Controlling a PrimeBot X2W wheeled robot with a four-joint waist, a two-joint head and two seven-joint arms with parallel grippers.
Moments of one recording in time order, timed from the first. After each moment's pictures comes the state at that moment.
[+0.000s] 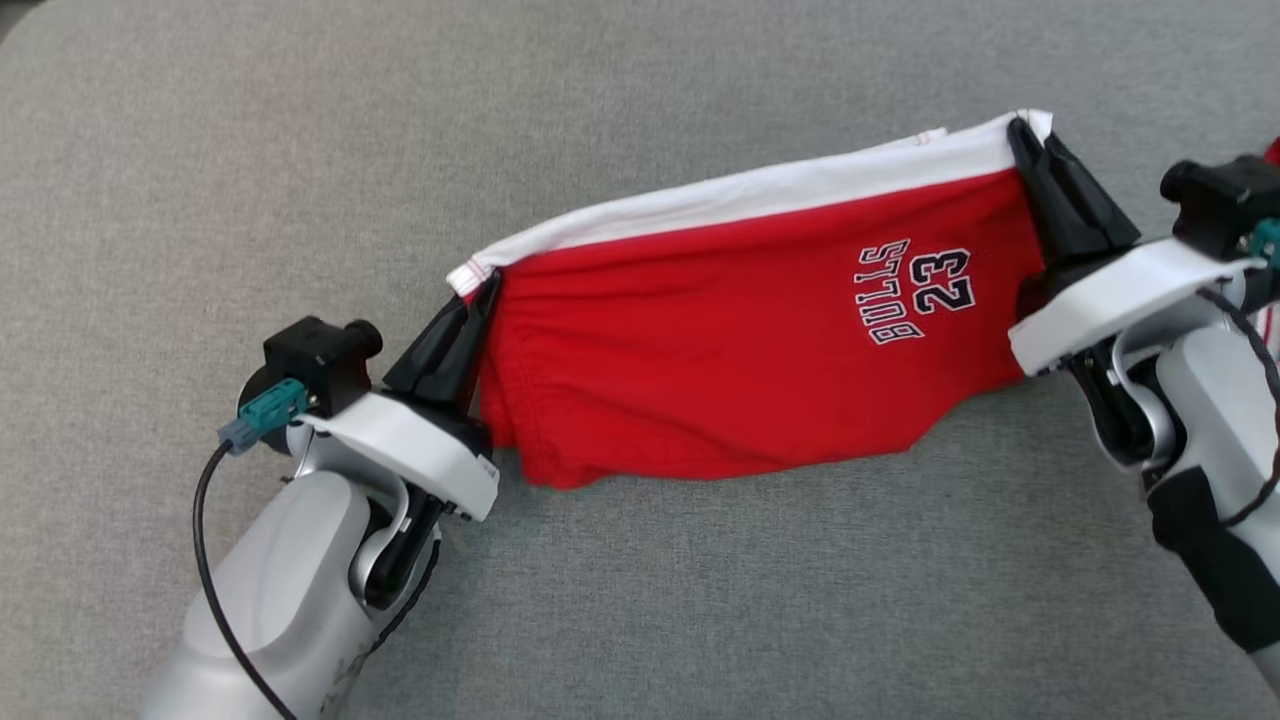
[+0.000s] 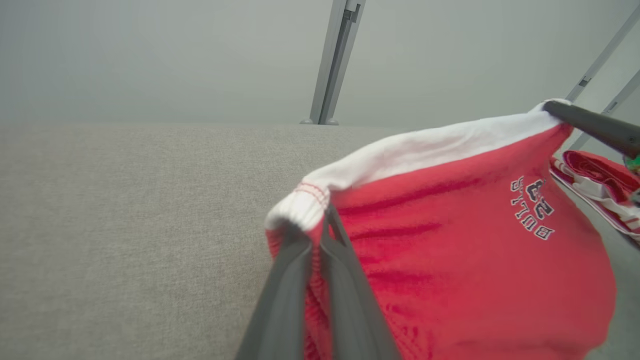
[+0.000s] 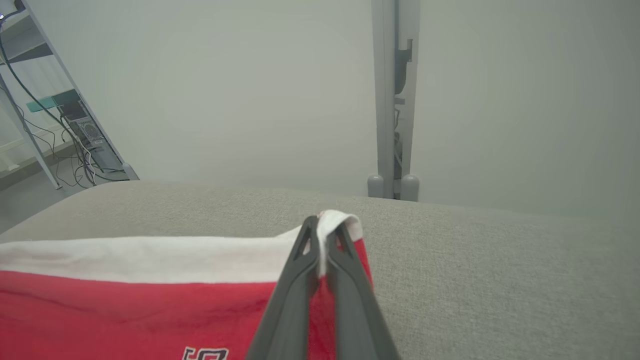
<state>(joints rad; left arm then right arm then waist) -0.55 0.23 -0.54 0.47 -0.64 -0.13 -0.26 -0.76 -0.36 0.54 0.54 0.67 0.13 -0.26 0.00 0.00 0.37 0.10</state>
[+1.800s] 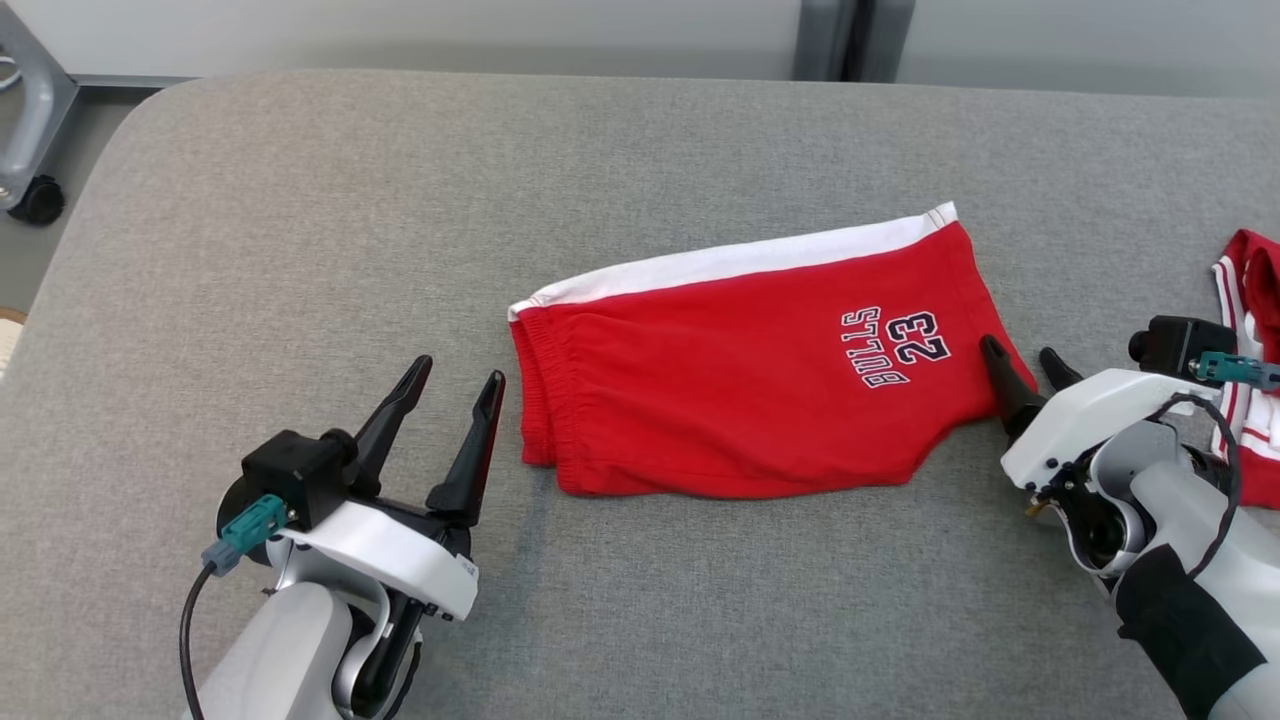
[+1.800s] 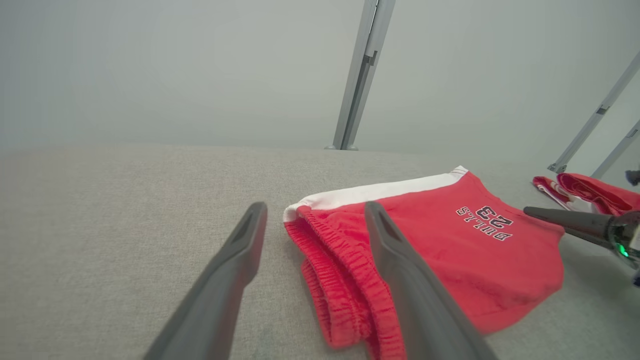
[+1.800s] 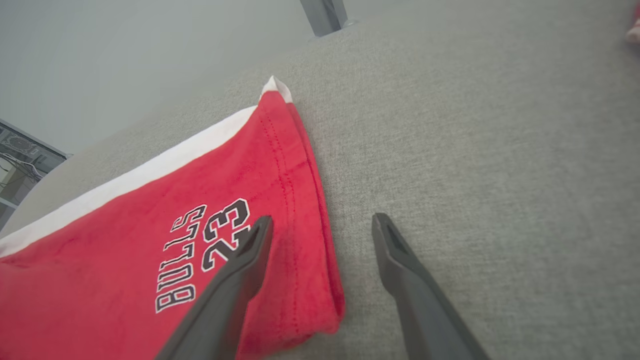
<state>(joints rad) -0.35 0.23 -0.44 0.35 -0.57 -0.10 -0.26 -0.75 -0.28 0.74 0.99 1.15 0.13 -0.17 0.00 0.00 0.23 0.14</state>
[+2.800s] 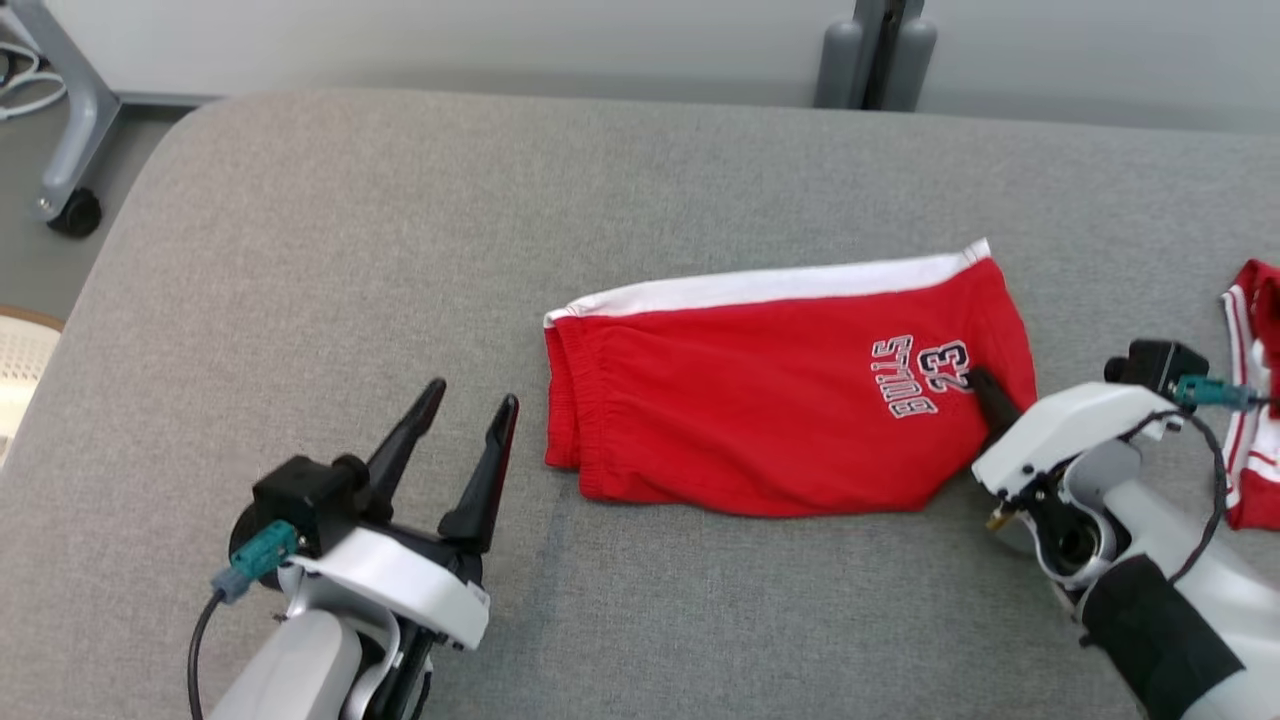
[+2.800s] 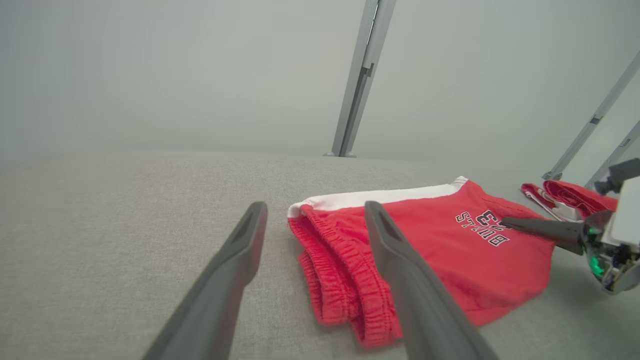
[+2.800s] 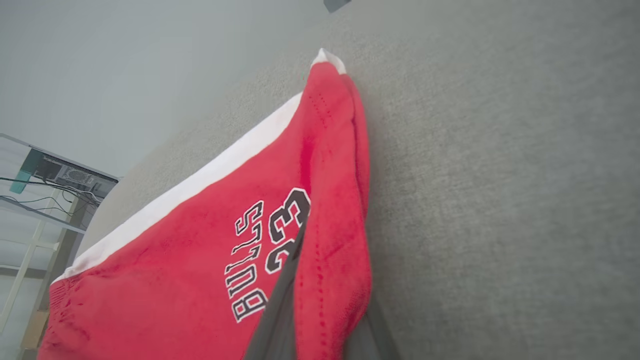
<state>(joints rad) -0.30 0.25 -0.46 0.26 -0.59 -0.07 -0.25 -0.76 -0.24 0.76 1.01 1.35 0.13 -0.12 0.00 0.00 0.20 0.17</state>
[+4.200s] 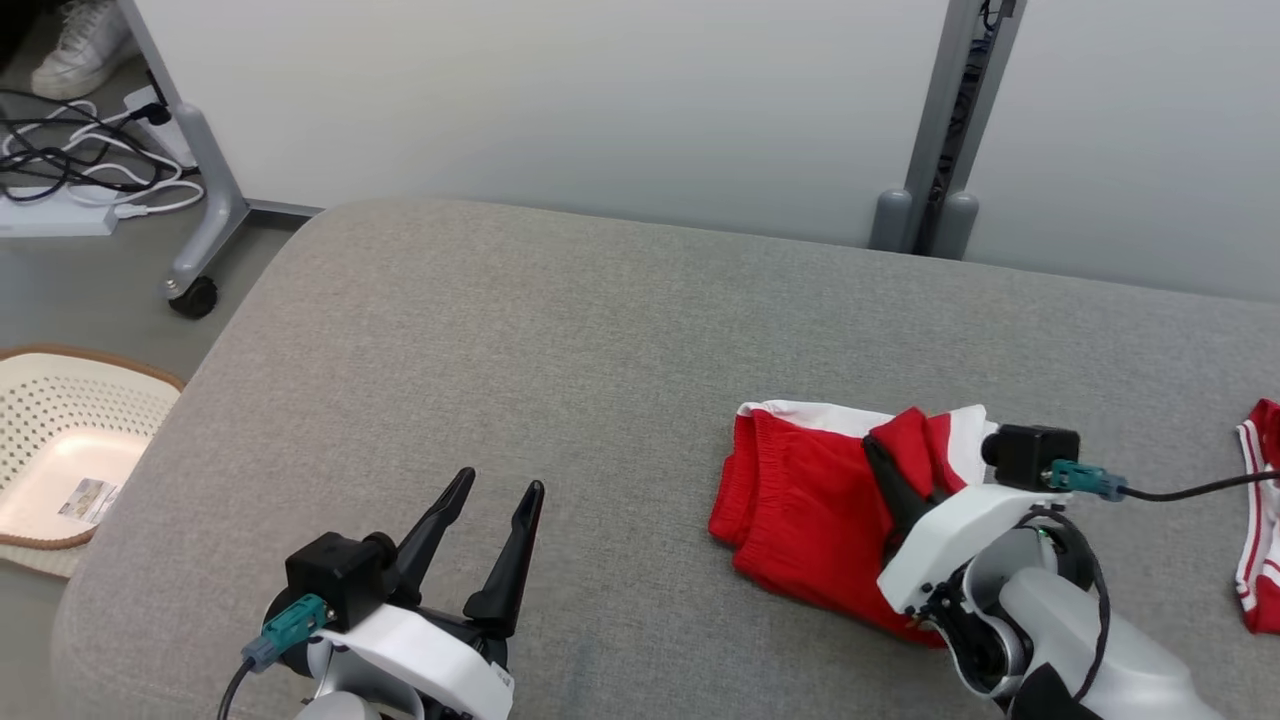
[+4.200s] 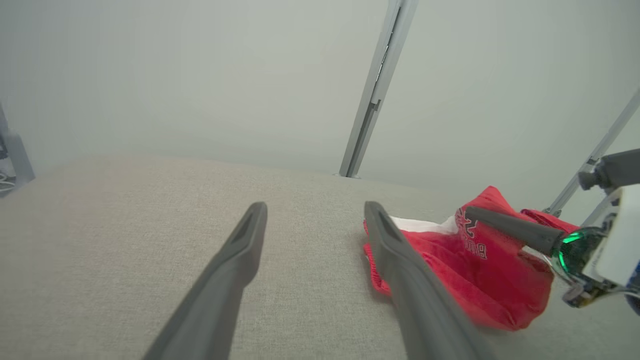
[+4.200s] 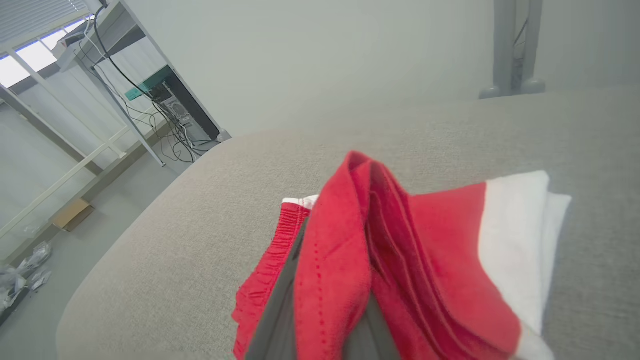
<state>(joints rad) -0.16 0.25 -0.50 0.20 -0.63 -0.03 -0.21 -0.58 -0.20 0.81 0.81 1.06 0.13 -0.26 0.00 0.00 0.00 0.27</state>
